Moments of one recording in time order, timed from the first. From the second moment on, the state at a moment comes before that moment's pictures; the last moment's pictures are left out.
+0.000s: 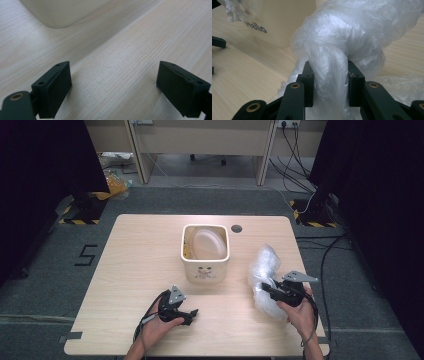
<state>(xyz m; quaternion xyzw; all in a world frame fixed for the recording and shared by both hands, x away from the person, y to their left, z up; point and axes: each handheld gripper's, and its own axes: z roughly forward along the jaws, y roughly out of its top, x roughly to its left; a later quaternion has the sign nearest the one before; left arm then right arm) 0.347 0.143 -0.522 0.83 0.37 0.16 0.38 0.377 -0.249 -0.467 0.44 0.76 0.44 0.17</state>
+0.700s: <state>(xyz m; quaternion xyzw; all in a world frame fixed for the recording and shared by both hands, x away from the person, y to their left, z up) 0.347 0.143 -0.522 0.83 0.37 0.16 0.38 0.371 -0.246 -0.441 0.42 0.76 0.47 0.17</state>
